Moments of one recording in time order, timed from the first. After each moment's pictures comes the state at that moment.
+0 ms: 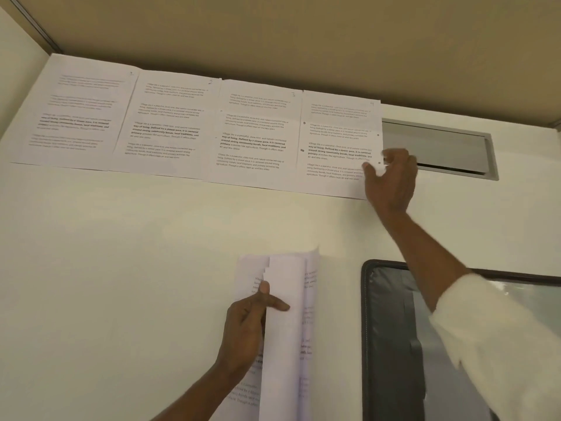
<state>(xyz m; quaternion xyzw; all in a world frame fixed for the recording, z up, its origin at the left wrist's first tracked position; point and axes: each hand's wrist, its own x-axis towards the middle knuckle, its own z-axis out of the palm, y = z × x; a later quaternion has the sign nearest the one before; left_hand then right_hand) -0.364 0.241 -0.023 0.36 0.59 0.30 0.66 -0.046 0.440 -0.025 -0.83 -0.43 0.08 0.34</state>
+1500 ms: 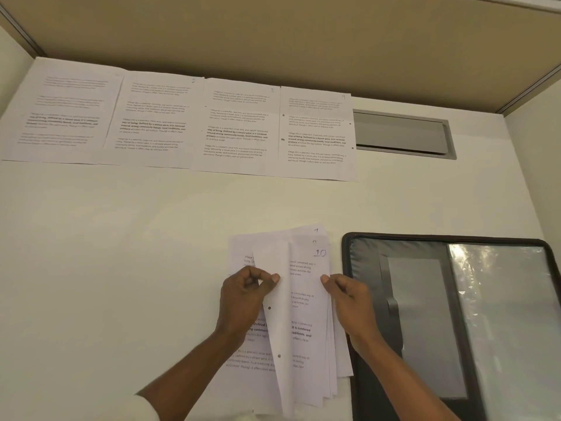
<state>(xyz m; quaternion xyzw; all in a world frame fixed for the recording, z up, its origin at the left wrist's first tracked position) -0.366 0.231 -0.033 0.39 0.61 0.27 0.63 -0.152 0.168 -0.021 -0.75 -0.29 0.47 0.37</state>
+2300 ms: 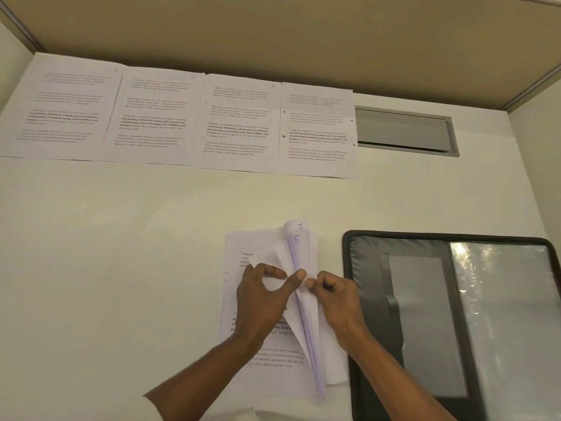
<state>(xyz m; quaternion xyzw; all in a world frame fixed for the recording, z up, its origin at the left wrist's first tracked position) -0.330 0.220 0.006 0.43 0.66 0.25 0.56 -0.172 0.178 -0.012 -0.68 -0.25 0.55 0.42</state>
